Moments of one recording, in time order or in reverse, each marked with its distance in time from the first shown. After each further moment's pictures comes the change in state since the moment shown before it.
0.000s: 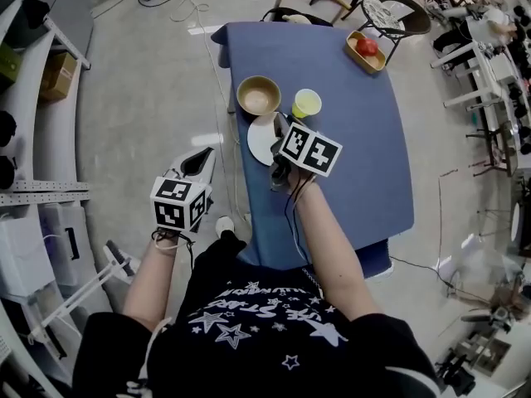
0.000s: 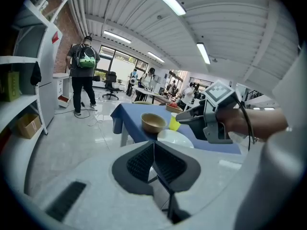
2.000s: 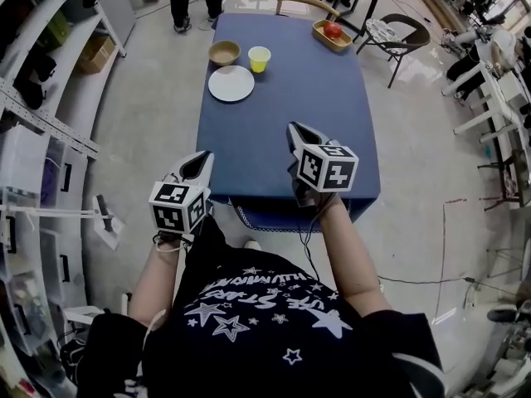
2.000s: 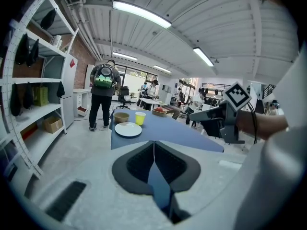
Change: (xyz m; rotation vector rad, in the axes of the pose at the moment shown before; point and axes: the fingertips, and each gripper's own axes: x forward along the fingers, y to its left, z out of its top) left arm -0.096 -0.298 -0.084 0.002 -0.149 0.221; right arm -0.292 -0.136 -0.040 -0.398 -0.070 0.382
